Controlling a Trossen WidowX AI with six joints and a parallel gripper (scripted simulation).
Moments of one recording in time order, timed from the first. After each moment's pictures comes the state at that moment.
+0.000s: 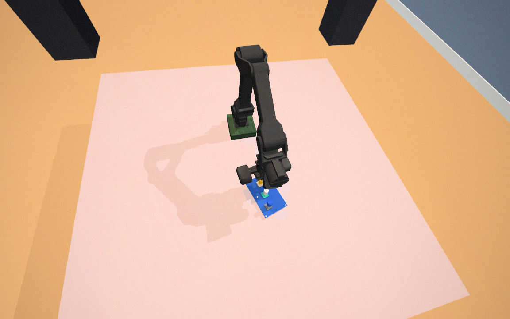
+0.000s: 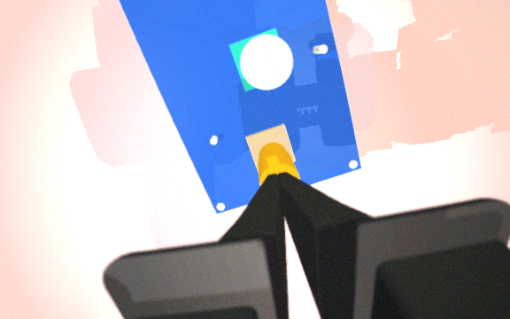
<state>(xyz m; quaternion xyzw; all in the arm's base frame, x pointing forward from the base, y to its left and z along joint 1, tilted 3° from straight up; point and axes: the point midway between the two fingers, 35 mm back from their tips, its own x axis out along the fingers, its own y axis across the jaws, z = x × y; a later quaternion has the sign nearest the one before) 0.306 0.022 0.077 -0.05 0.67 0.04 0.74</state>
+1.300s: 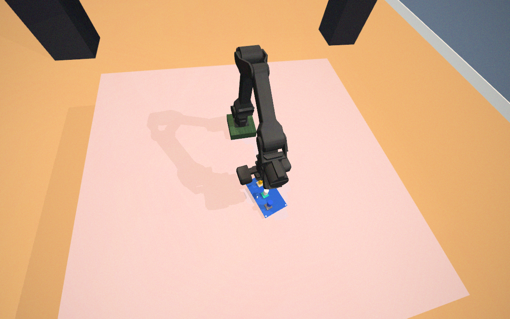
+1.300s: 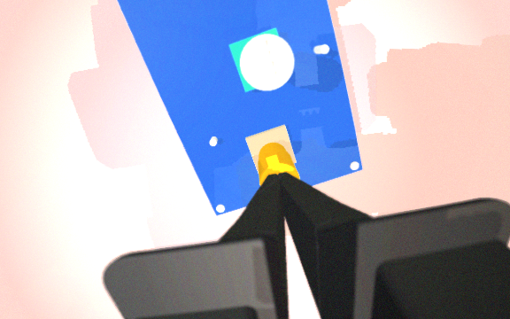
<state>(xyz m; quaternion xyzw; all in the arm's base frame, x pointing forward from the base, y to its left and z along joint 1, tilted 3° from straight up) 0.306 0.022 0.075 -0.05 0.67 0.04 0.74</state>
